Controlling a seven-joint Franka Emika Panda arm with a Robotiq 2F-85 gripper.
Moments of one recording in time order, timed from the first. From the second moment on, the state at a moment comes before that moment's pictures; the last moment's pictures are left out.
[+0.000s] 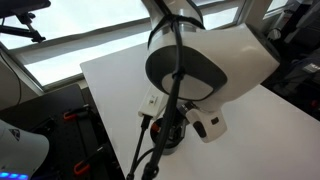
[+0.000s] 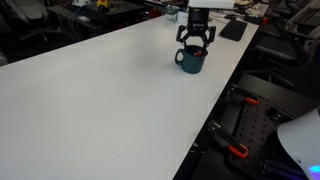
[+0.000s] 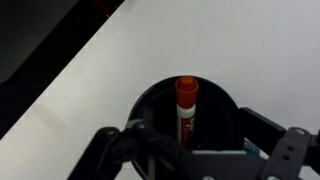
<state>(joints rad) -0.23 0.32 -0.23 -2.28 0.25 2.23 0.21</state>
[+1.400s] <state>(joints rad) -0.27 0.21 -0.25 -2.40 0.26 2.31 0.20</state>
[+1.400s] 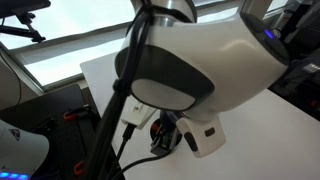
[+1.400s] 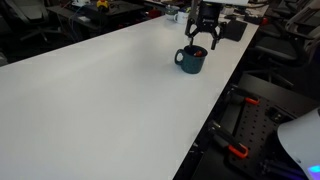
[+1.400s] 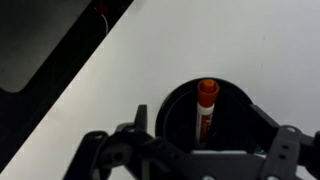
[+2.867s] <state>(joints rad) -0.27 0.23 -0.24 -2.42 0.30 2.43 0.12</state>
